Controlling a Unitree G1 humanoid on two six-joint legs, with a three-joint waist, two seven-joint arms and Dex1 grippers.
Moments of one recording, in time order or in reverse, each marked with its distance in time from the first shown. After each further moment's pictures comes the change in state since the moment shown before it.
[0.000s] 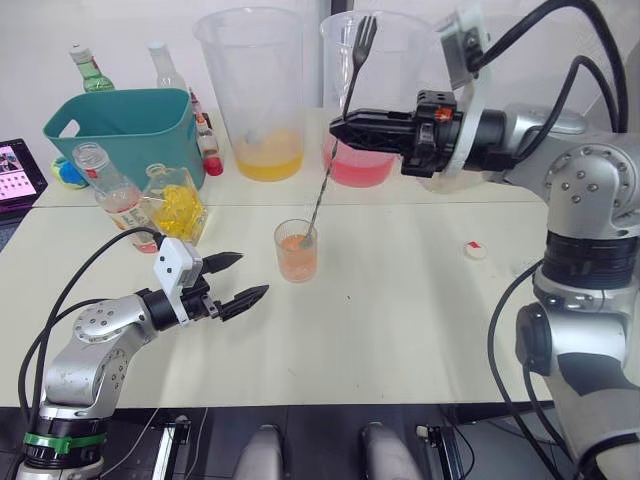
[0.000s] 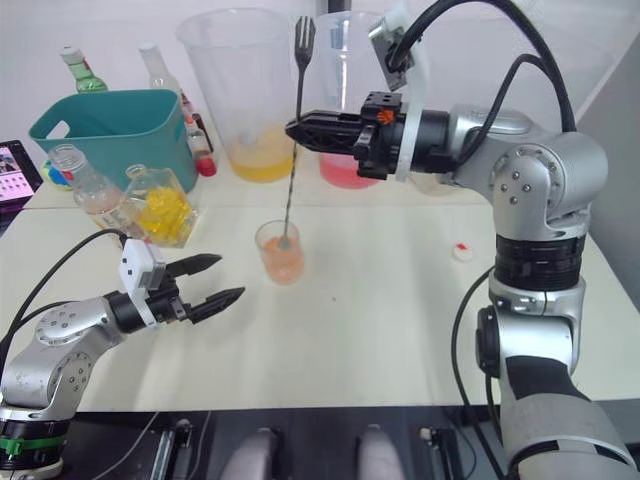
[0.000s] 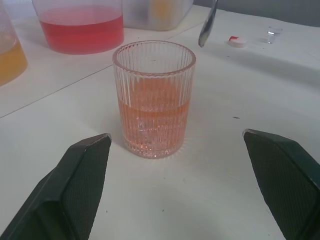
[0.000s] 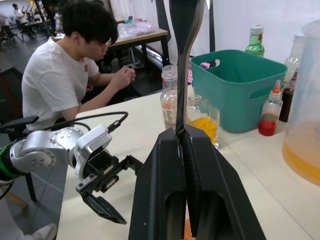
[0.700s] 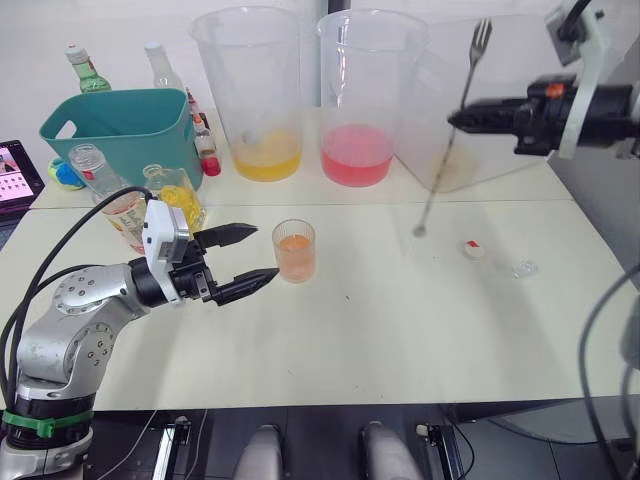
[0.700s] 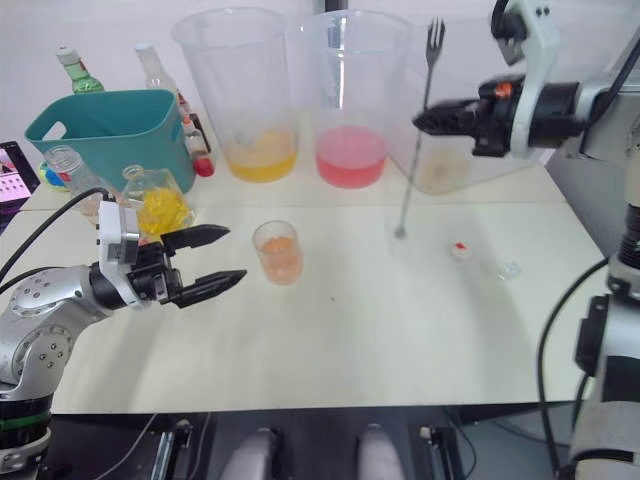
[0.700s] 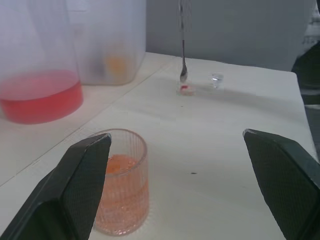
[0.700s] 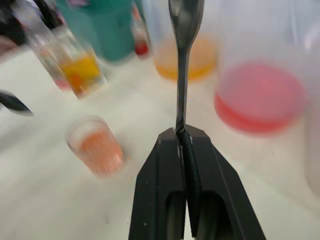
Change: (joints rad) left arm -0.128 0.083 0.042 -0.101 -0.190 0.117 -0.092; right arm -0.068 -0.462 0.175 0.125 -0.108 0.243 0.028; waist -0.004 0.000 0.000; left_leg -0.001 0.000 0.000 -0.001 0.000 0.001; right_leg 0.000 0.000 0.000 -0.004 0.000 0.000
